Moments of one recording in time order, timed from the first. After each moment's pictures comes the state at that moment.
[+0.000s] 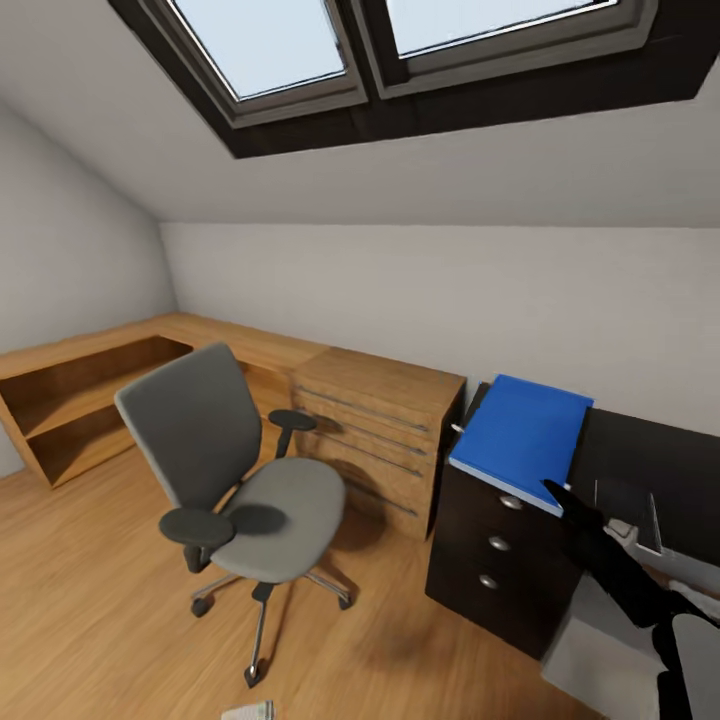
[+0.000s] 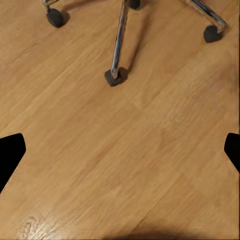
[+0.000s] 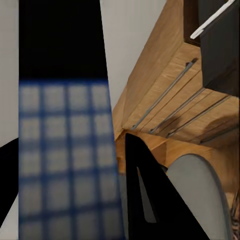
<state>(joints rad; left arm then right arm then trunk) -0.35 -0.03 -1.11 -0.22 1.15 -0.33 0.41 -0.25 0.04 -0.60 -1.53 -1.12 0.78 0.12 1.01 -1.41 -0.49</state>
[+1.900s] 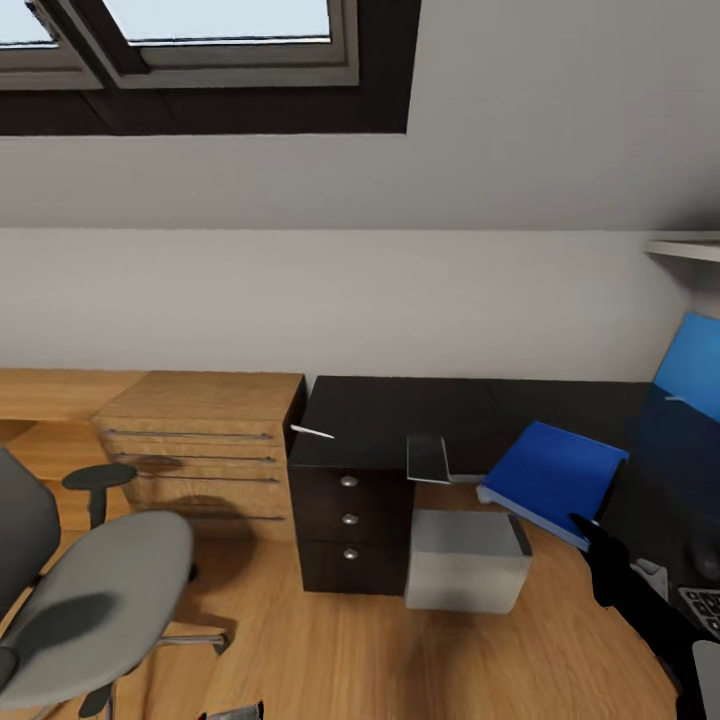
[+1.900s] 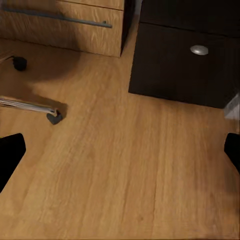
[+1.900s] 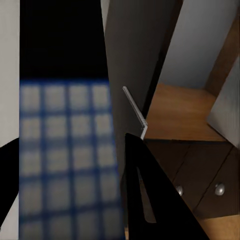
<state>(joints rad) -0.30 0.02 -1.11 -0.19 1.13 -0.70 0.17 -0.25 0.02 -0.71 -1.39 -1.12 0.73 0.01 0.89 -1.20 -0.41</state>
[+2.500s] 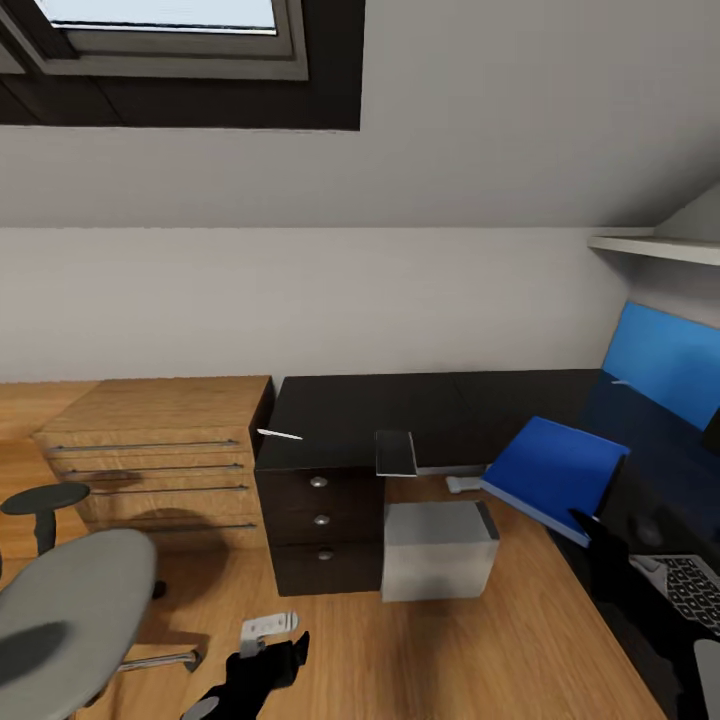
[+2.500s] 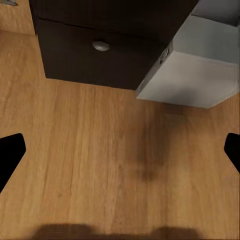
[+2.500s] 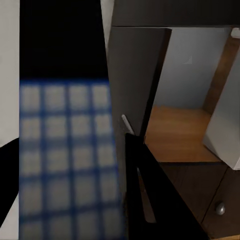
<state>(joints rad) -0.29 0.35 -1.02 -1.33 1.13 -0.01 0.66 -0.25 0.02 -0.71 -1.40 -1.15 0.73 0.02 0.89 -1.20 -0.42</state>
